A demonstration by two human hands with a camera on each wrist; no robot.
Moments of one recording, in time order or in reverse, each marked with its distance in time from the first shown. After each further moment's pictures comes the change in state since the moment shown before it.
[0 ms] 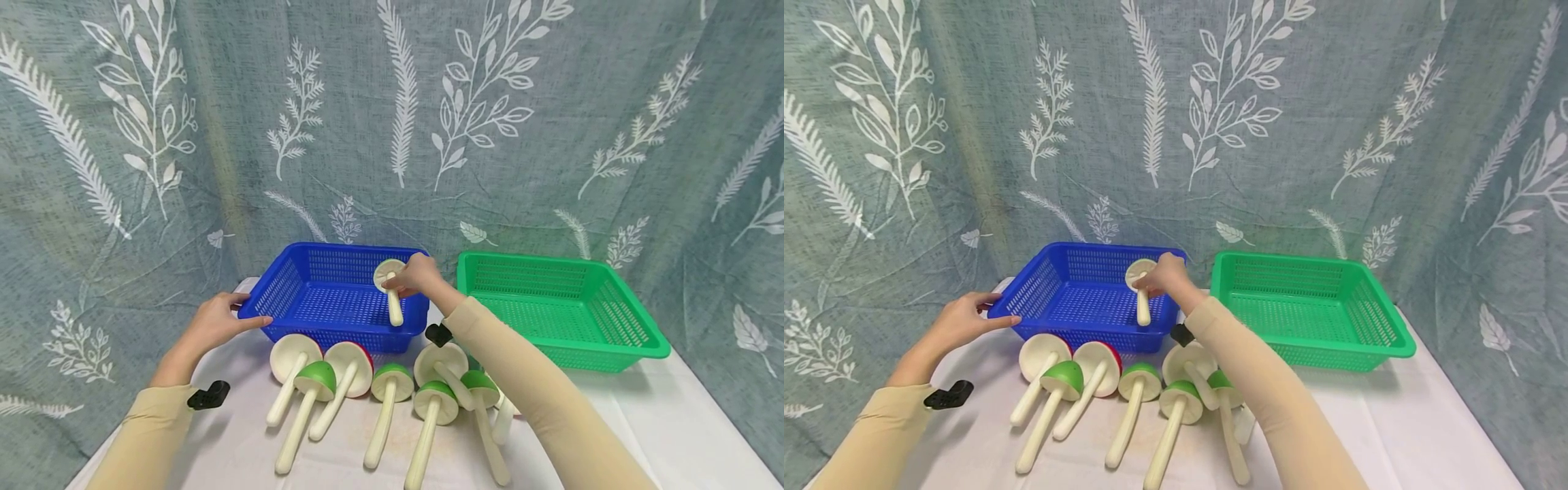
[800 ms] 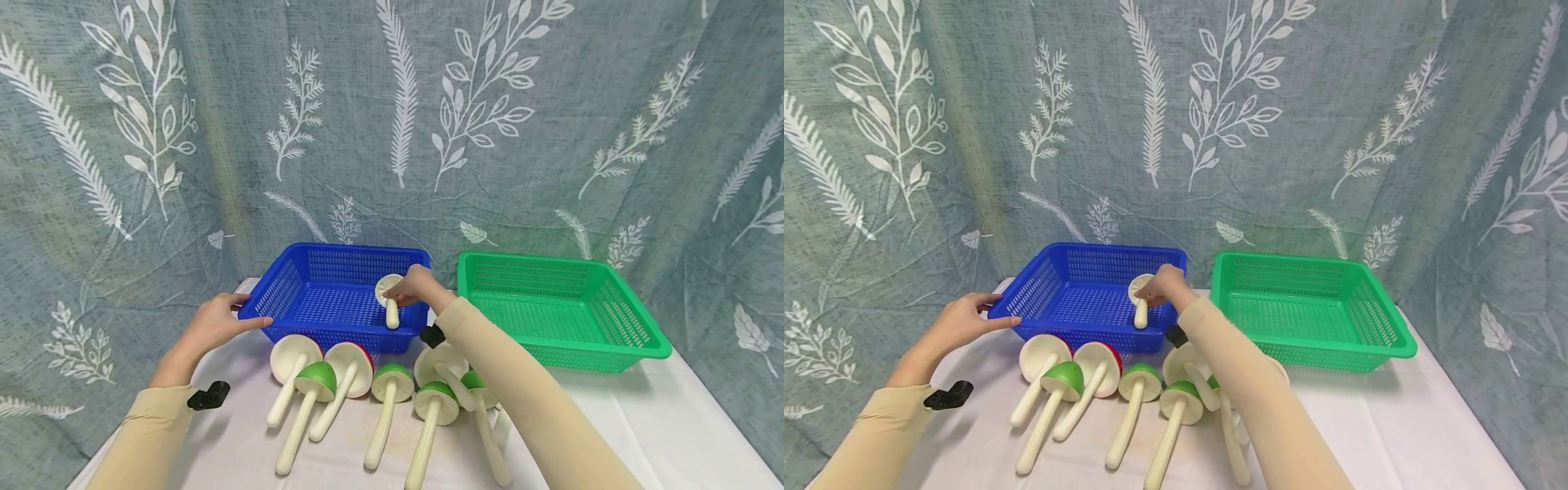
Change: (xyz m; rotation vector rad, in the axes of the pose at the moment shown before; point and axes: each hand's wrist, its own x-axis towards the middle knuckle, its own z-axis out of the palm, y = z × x) left_hand -0.002 -0.001 -0.001 0.023 -0.001 -0.002; right_hand 0.011 0.008 0.017 0.198 -0.080 0.155
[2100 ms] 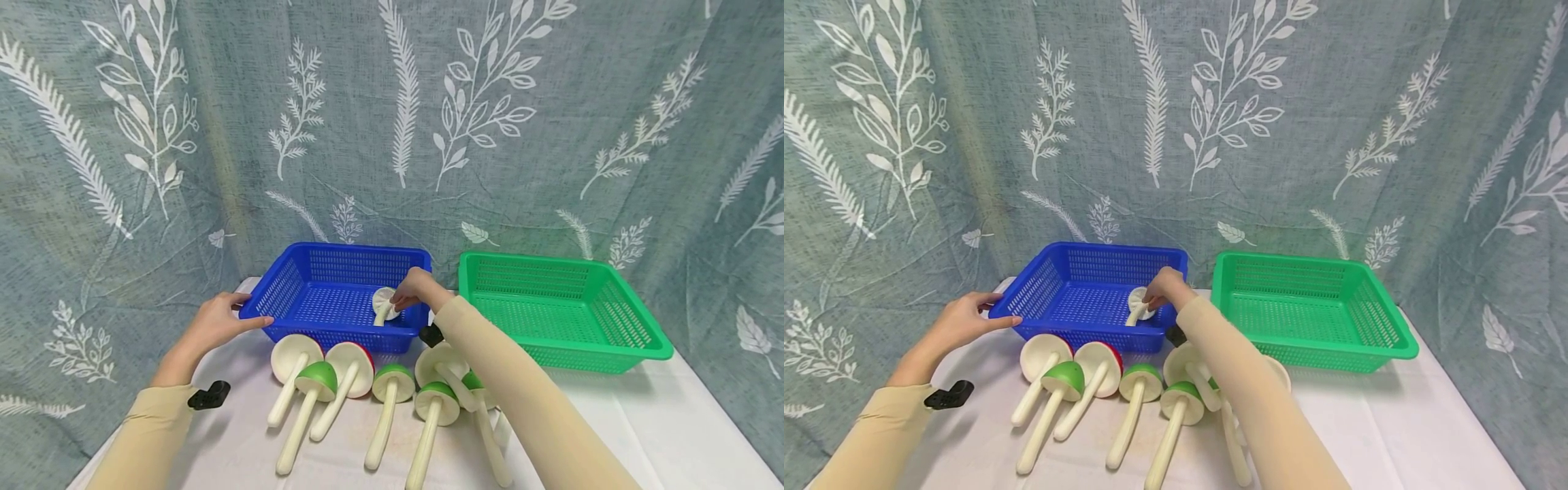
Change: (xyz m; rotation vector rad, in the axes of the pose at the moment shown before) left_hand 0.001 0.002 0.000 -0.015 0.001 0.008; right_hand 0.023 0.004 0.004 0.001 -0.074 0.089
